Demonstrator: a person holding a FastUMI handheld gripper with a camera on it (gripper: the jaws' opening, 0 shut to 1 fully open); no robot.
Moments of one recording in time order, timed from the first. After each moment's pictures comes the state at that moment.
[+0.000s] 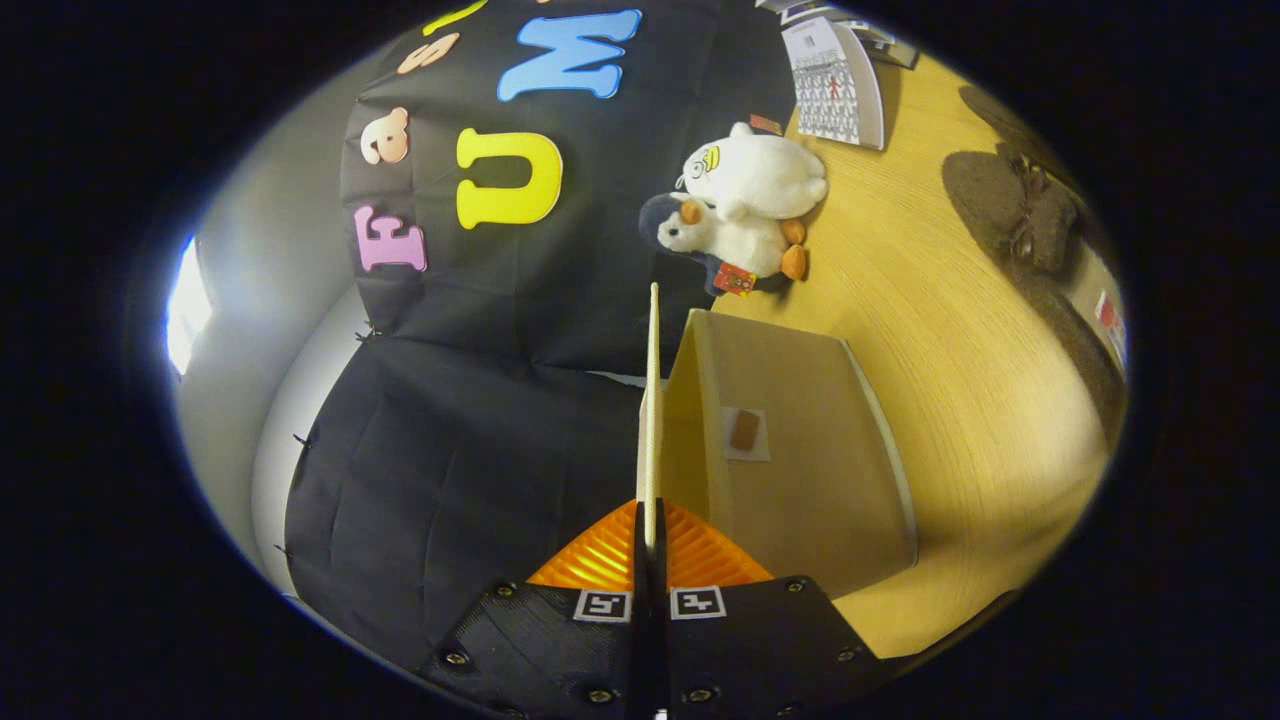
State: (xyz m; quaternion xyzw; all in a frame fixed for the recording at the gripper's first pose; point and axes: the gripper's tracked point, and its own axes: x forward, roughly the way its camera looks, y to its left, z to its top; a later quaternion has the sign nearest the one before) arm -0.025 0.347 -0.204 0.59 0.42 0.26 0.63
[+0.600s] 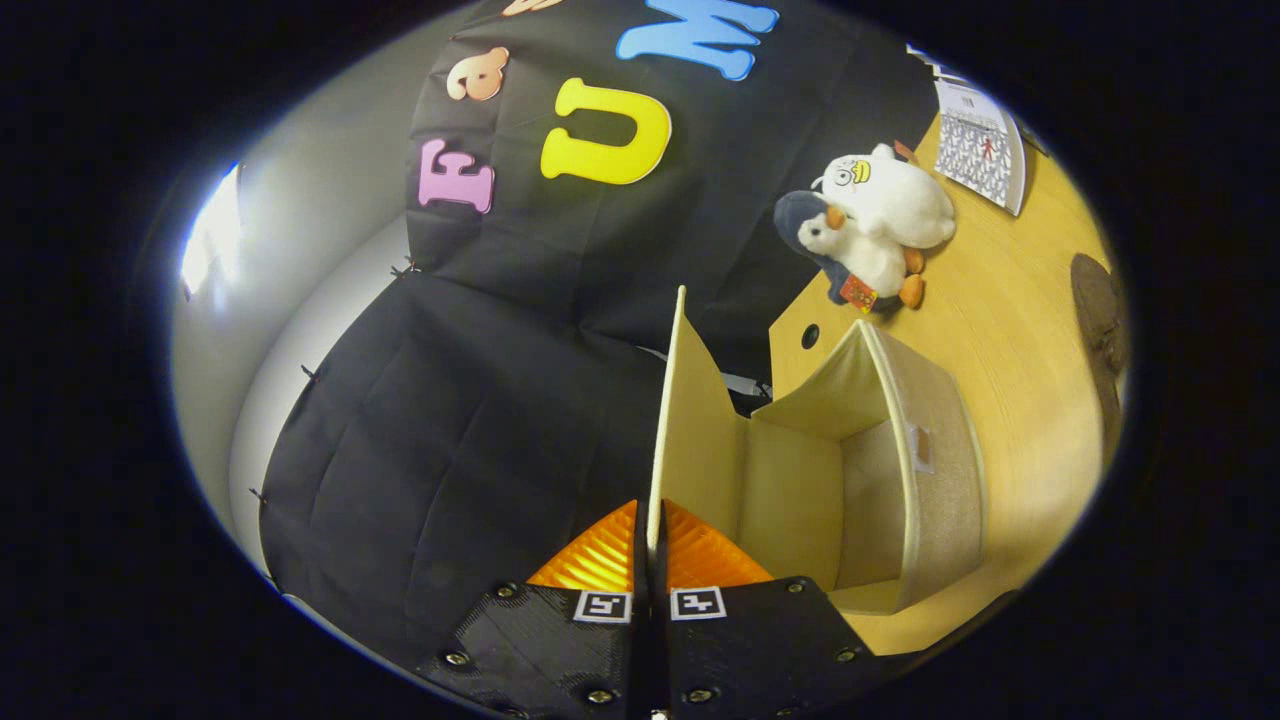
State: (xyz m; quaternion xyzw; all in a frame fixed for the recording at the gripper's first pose) arm -0.001 0.408 -0.108 0.52 0.41 0.33 0.67
